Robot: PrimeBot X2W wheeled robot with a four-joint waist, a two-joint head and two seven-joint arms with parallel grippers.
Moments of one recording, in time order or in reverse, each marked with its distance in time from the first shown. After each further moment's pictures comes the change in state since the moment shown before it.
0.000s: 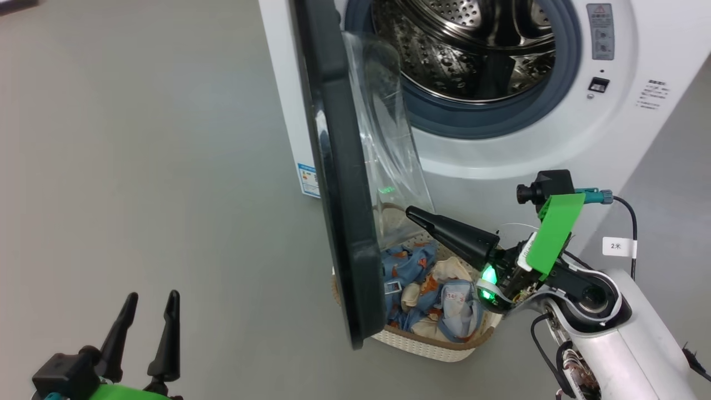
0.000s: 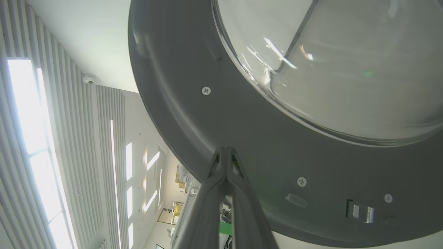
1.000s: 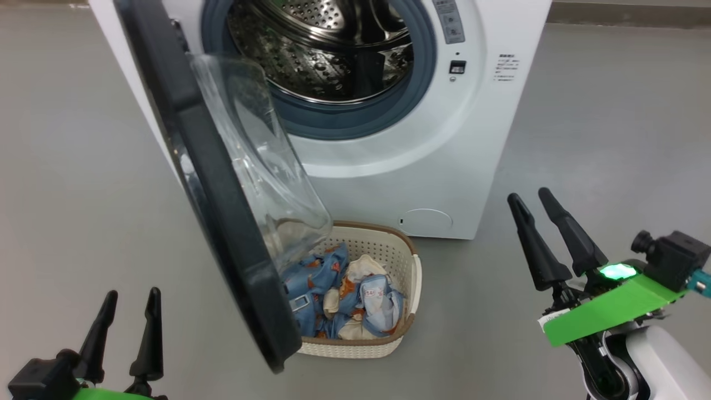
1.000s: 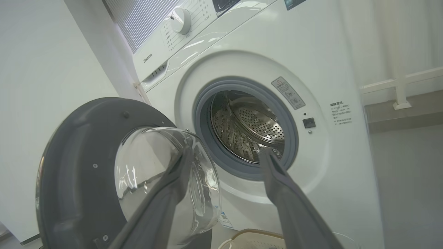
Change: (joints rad) left arm 0.023 0.007 0.052 -0.048 0.010 0.000 0.000; right arm 0.229 -0.214 0.096 -0.287 -0.861 0.000 -0.884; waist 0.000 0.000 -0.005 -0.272
